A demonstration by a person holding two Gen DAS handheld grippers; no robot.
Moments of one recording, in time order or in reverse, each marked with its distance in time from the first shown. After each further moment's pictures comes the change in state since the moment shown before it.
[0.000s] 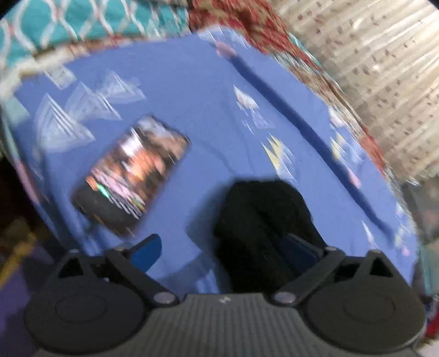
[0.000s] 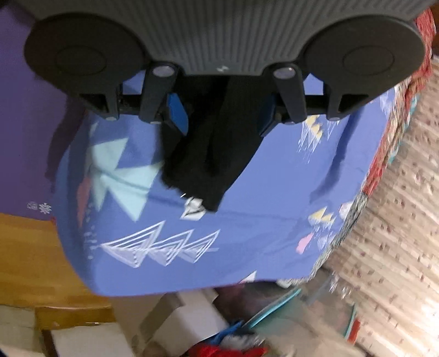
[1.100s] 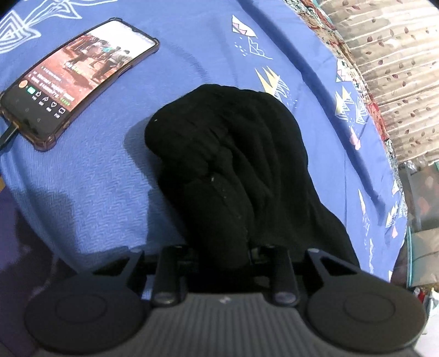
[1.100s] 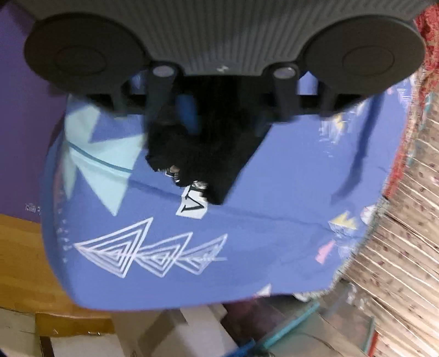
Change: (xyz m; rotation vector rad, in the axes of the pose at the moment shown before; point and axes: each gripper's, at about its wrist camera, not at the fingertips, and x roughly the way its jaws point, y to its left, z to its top) left arm 0.073 -0.017 -0.030 -0.110 0.198 -0.040; right arm 0.078 0.011 0.032 -0.036 0.089 -0.082
